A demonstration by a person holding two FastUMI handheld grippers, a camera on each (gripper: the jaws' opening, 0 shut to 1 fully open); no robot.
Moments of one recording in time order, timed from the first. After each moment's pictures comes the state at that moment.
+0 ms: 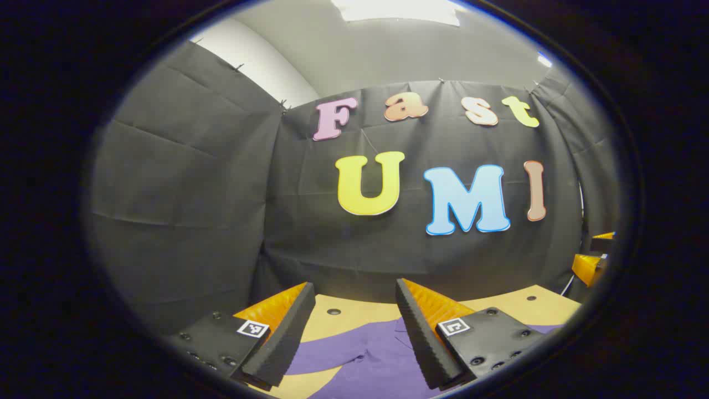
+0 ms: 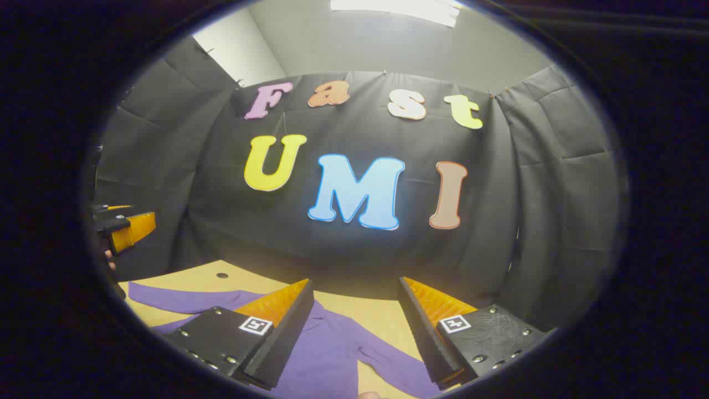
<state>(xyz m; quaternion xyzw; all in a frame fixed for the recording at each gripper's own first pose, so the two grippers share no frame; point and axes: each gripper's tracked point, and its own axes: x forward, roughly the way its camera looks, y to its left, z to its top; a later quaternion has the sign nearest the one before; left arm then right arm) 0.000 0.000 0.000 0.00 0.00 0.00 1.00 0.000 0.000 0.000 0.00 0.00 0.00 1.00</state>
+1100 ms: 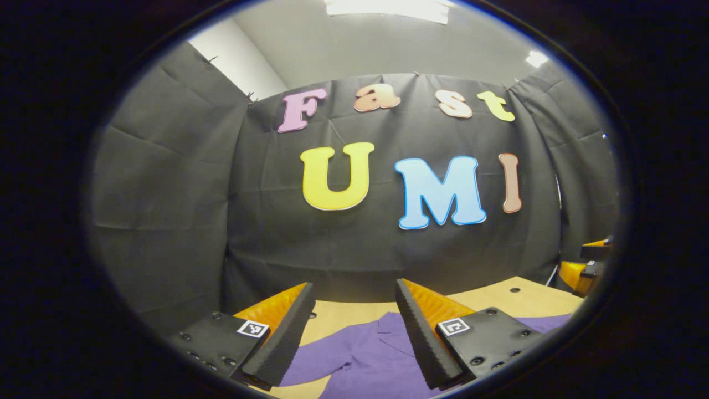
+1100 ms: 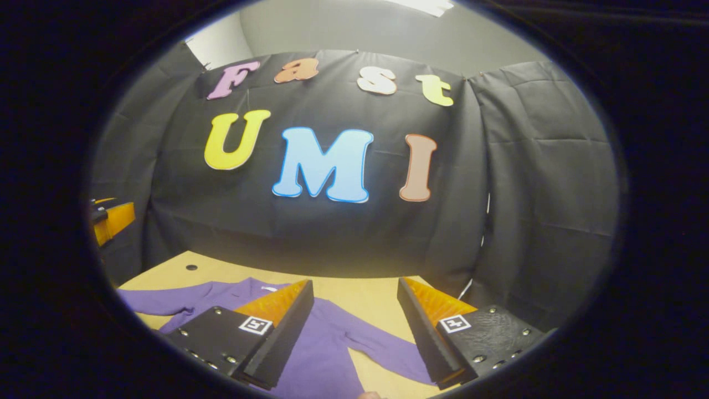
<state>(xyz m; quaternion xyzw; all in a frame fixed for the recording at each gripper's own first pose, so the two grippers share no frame) 0.049 -0.027 -0.015 0.01 0.03 -0.08 1.00 0.011 -0.023 -0.047 0.02 0.07 -0.10 0.99</state>
